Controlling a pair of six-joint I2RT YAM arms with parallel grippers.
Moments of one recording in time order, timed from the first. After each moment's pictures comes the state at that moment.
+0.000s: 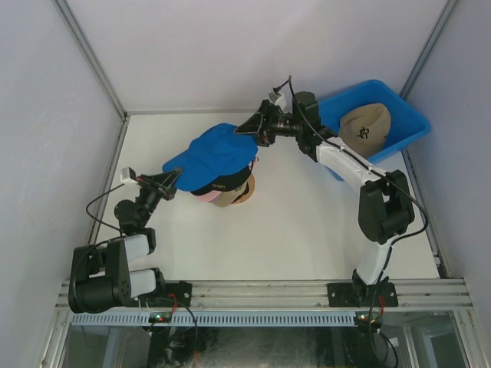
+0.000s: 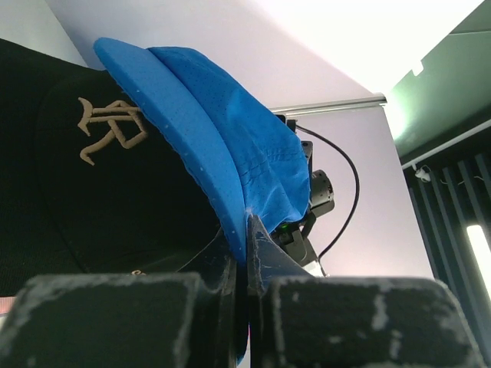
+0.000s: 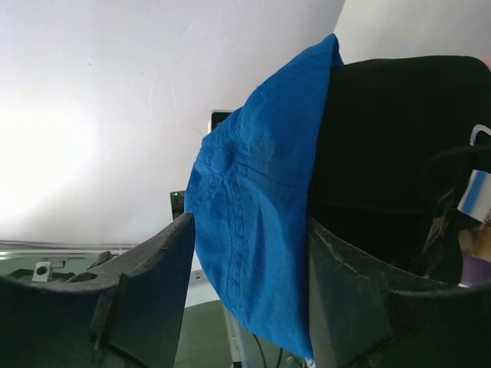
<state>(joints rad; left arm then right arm) 0.16 1.24 0.17 1.32 0.61 -1.73 0.43 1.85 1.51 0.12 -0.84 1.10</state>
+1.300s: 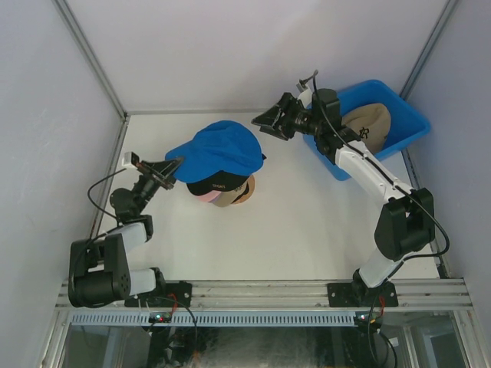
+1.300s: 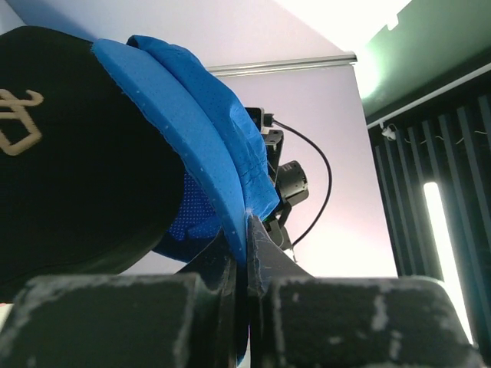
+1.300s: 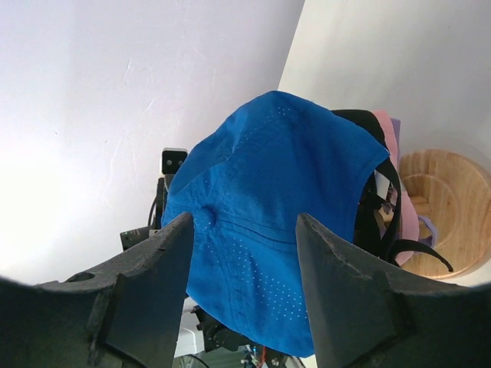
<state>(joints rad) 0.16 1.27 0.32 1.33 0.75 -1.88 0.38 1.66 1.44 -0.04 -0.60 0.96</state>
